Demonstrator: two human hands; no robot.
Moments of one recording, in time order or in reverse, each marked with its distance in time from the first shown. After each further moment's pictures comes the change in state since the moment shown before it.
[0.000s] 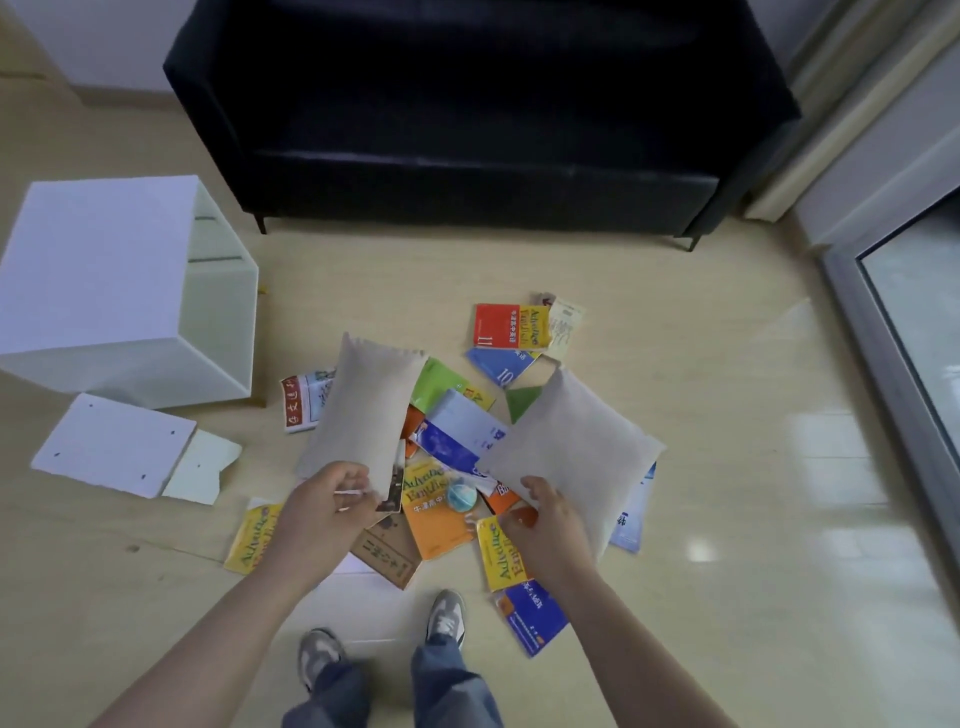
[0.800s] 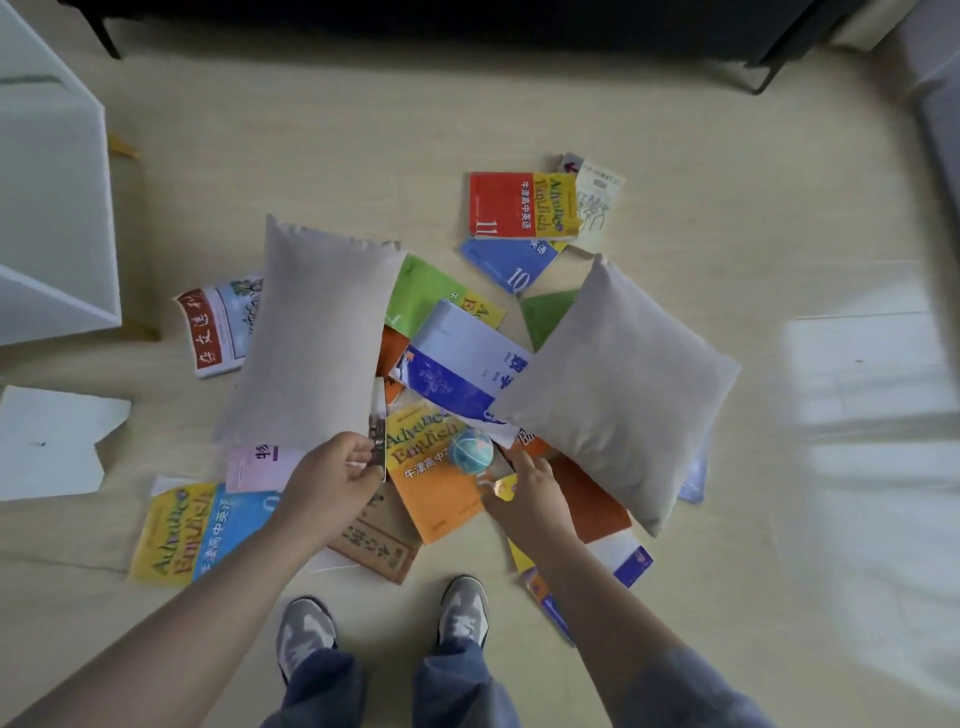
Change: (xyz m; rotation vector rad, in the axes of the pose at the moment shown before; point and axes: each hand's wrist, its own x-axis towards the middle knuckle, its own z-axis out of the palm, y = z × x) left_hand 0.255 -0.212 0.171 0.149 -0.255 -0.040; right_hand 0.255 0.127 0.247 -0.139 -0.129 0.129
